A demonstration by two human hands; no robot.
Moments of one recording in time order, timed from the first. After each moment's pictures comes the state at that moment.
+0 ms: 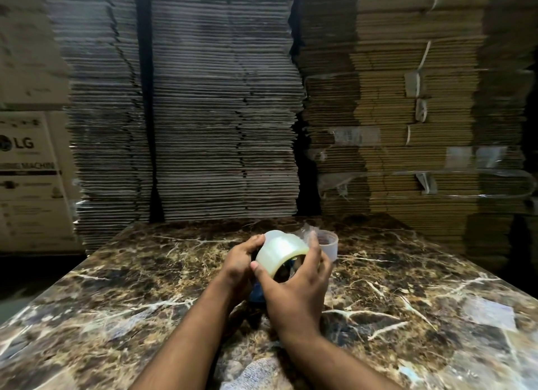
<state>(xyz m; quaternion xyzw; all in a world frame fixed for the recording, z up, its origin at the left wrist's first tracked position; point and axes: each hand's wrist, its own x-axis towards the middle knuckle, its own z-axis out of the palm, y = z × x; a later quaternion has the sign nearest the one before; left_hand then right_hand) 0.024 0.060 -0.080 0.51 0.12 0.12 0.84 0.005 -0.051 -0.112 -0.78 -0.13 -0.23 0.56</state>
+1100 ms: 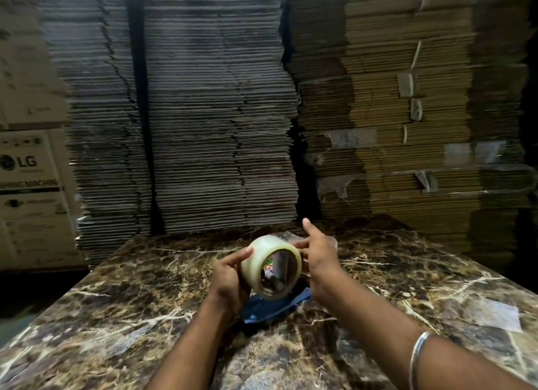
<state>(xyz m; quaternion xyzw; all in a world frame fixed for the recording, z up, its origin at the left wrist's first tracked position) 0.012 0.064 -0.081 0.49 0.08 0.18 0.85 0.063 -0.077 -0.047 -0.62 -0.02 0.14 0.78</state>
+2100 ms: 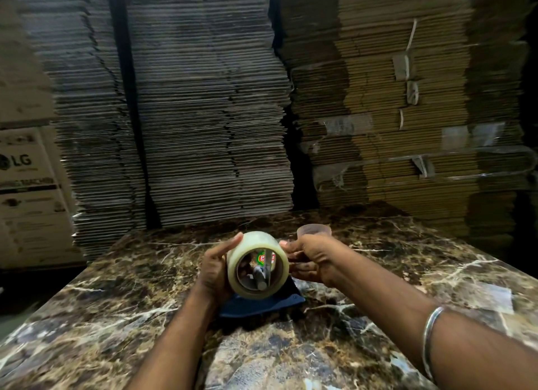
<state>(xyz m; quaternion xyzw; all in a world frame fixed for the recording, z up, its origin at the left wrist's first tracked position) 0.003 0.064 -0.074 0.52 0.05 0.11 0.84 0.083 -0.097 -0.053 -0.68 -0.07 0.29 0.67</state>
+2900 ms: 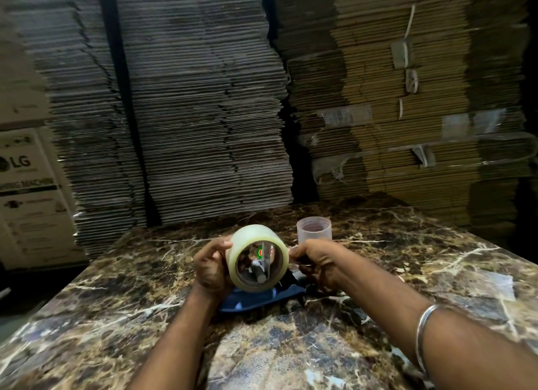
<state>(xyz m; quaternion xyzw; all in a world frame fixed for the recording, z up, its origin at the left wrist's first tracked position) 0.003 0.065 -0.082 0.47 -0.04 0.18 0.86 0.094 -0.100 -0.075 -0.70 -0.03 0.31 0.65</state>
